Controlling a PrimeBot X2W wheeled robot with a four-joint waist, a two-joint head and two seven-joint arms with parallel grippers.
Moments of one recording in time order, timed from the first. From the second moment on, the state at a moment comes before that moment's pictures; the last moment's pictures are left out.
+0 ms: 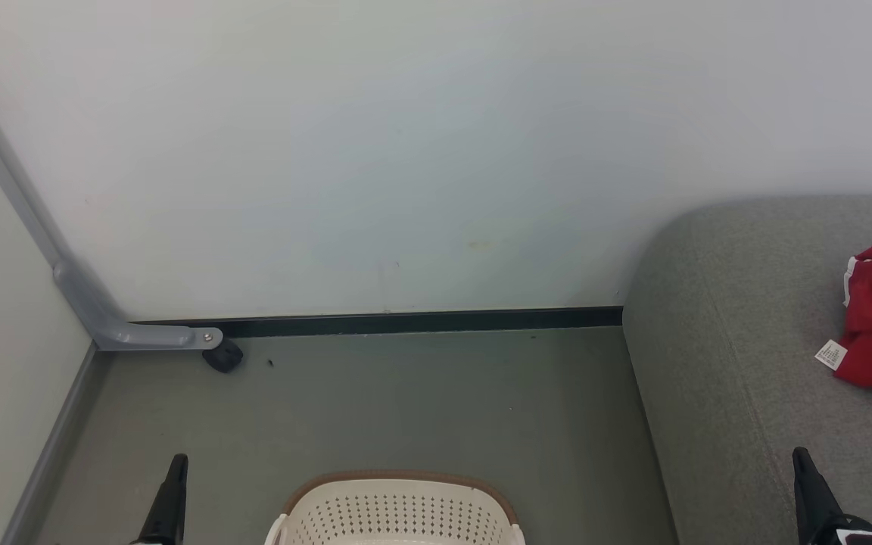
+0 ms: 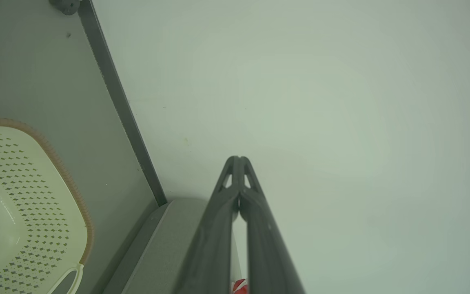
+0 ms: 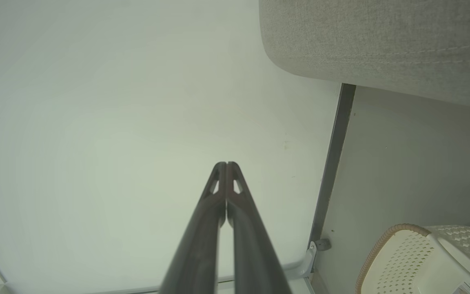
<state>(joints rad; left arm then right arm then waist) -0.08 0.04 0.09 0.30 -1.60 -0.12 0.11 -0.08 -0.04 -0.14 0.30 1.59 0.11 0.11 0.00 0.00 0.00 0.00</state>
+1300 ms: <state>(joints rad) -0.08 0.04 0.09 0.30 -1.60 -0.12 0.11 -0.08 -0.04 -0.14 0.30 1.59 0.11 0.11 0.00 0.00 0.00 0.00</state>
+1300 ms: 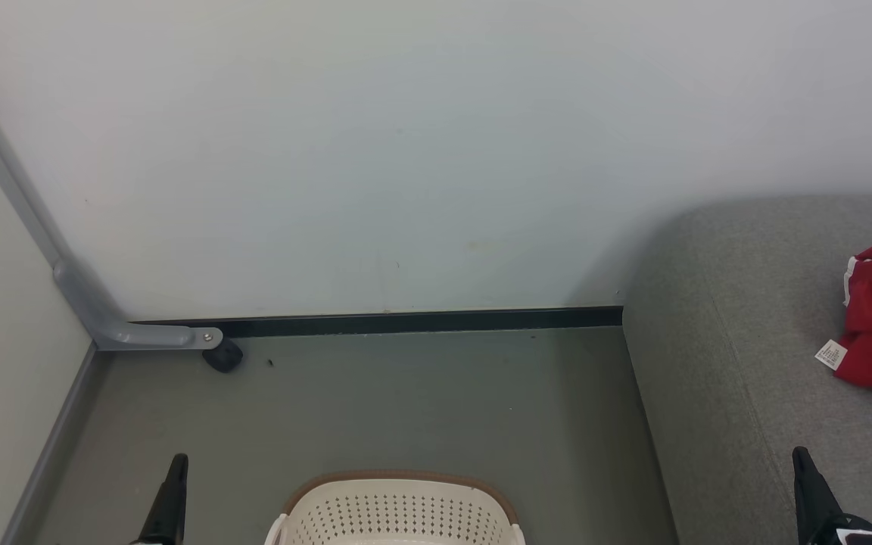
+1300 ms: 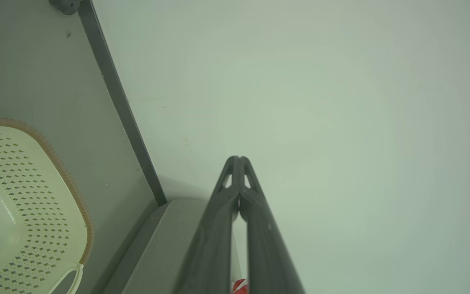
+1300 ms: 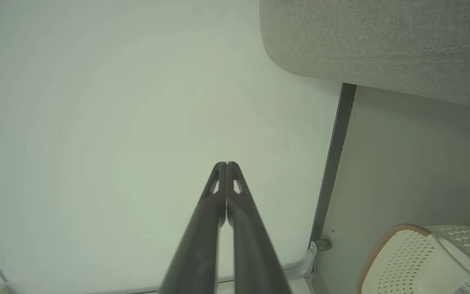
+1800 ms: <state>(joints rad) -0.08 0.04 0.09 0.30 -1.60 -0.12 0.11 -0.08 -0.04 -0.14 0.30 1.59 0.11 0.11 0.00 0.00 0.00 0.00</state>
